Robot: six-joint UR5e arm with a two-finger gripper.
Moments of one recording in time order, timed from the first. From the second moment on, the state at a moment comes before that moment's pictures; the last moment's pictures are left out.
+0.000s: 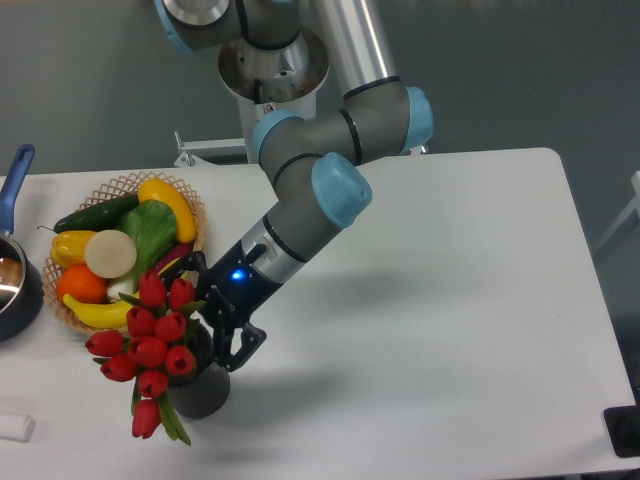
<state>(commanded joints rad) 2.36 -1.96 -1.72 -0.75 0.63 1.03</state>
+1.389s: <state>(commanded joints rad) 2.38 -1.94 -1.64 -0.75 0.59 0.96</state>
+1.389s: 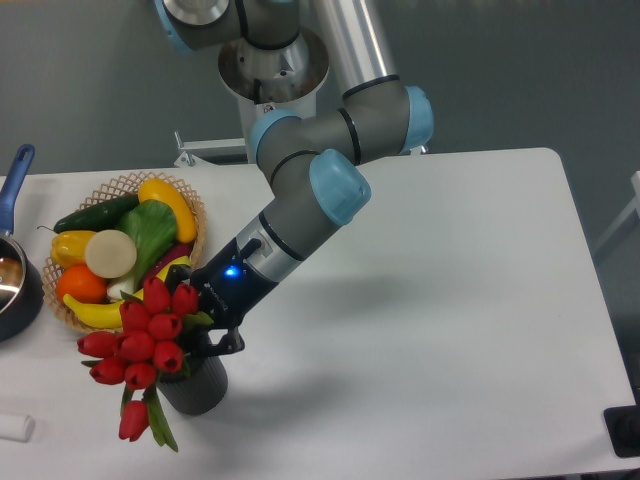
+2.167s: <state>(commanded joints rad) 2.40 -1.81 -1.63 -0.75 0.58 0.77</state>
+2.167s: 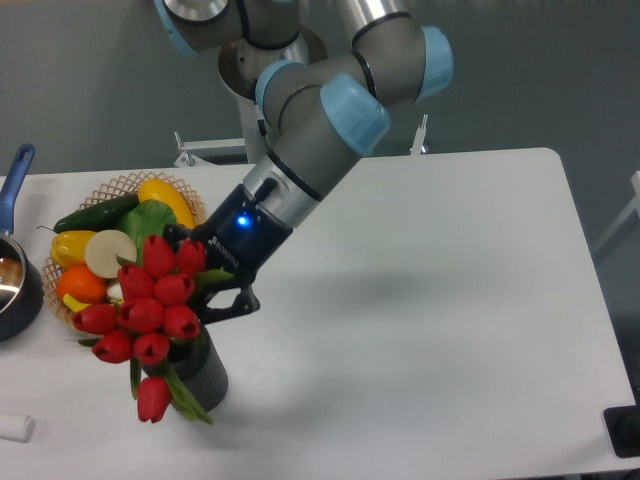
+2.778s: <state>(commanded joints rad) 2.42 -1.76 -1.59 -0.75 0.58 0.72</state>
